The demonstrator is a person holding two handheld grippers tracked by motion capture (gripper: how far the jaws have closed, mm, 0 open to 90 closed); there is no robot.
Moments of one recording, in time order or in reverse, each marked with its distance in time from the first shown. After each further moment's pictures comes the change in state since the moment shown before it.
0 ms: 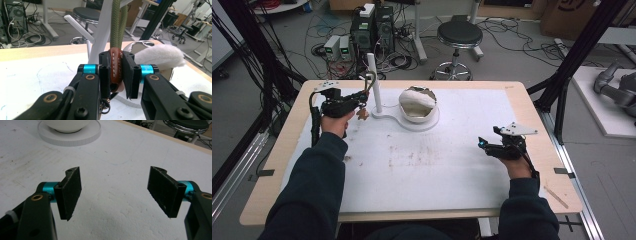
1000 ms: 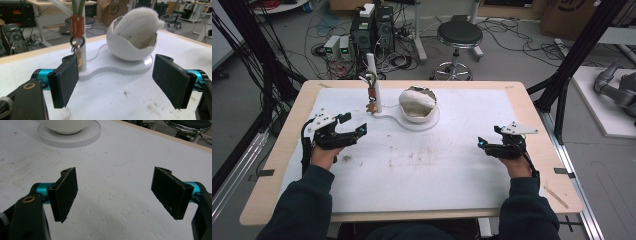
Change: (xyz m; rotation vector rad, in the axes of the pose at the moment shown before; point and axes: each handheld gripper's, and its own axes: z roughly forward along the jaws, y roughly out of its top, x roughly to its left) left arm -0.011 -0.071 -0.051 -0.048 -0.058 0.242; right arm -0.003 -0.001 0.003 -0.007 0.009 0.020
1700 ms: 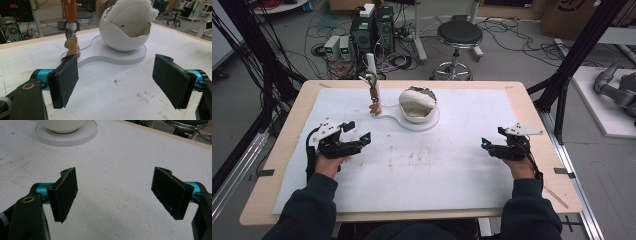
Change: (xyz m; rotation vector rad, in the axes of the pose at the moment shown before) left arm -0.016 -0.013 -0.001 0.016 -0.008 -0.011; right arm -0.005 -0.004 -0.009 0.002 -0.009 0.021
